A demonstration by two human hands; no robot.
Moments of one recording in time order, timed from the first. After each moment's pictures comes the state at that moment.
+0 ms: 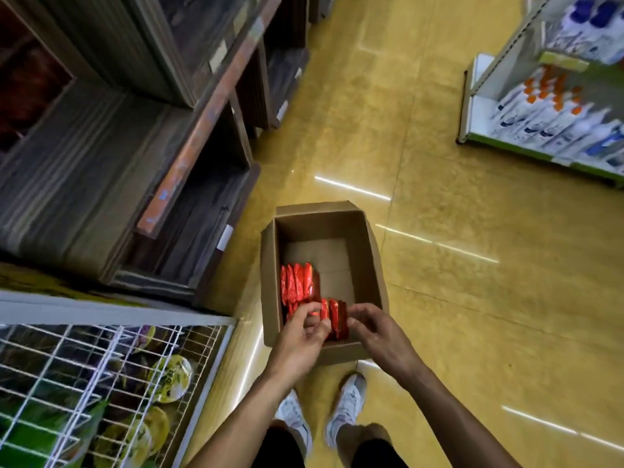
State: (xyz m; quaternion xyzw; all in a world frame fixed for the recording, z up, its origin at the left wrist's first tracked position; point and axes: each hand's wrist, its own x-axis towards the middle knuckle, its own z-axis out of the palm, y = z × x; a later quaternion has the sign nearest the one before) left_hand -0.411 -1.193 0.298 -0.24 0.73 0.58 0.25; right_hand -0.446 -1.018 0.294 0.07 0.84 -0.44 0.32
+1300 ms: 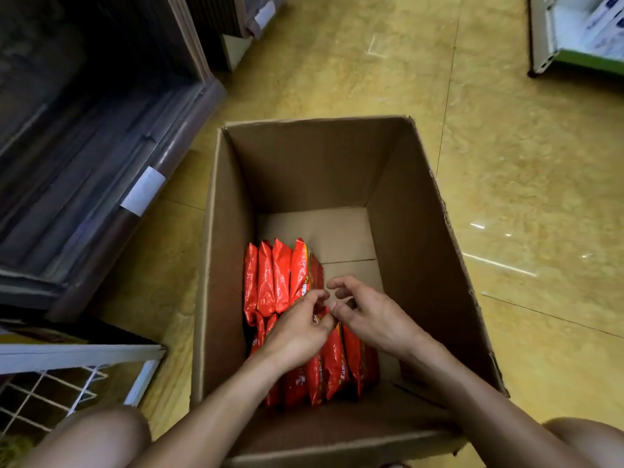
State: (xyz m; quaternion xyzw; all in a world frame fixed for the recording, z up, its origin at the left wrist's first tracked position) left_hand -0.497 -1.157 -0.188 -0.13 0.84 0.44 0.29; right_hand -0.542 -1.002 -0.171 -0.10 0.87 -0.34 0.34
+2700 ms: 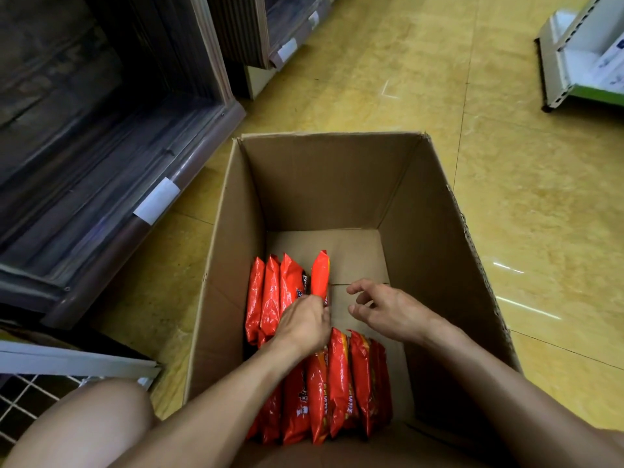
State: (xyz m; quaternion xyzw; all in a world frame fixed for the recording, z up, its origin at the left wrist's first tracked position) left_hand -0.537 -1.157 -0.239 -0.13 0.92 0.28 0.25; right_hand -0.590 -0.993 -0.203 -0.13 0.89 -0.24 0.37
